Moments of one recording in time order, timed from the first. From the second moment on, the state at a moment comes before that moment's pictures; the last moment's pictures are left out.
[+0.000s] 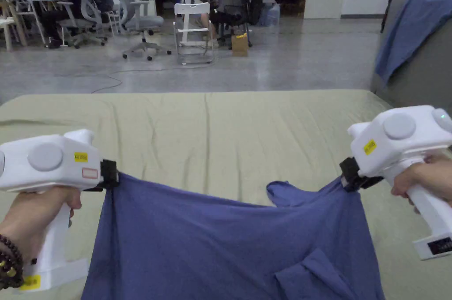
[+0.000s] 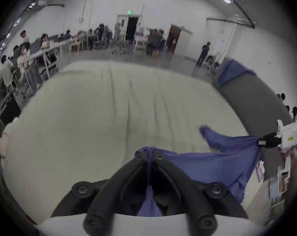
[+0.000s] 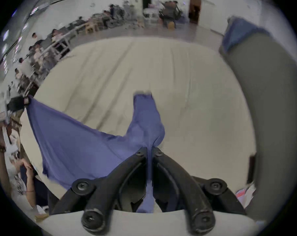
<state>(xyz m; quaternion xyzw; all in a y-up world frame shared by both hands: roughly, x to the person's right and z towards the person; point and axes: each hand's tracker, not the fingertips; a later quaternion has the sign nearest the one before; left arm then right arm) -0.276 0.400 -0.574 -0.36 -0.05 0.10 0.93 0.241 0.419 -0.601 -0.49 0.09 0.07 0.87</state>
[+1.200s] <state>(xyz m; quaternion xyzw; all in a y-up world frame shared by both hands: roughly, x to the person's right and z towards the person) -0.285 0.665 -0.659 -0.17 0.05 0.09 0.98 0.229 0.734 -0.698 -0.25 -0.04 0.02 0.97</state>
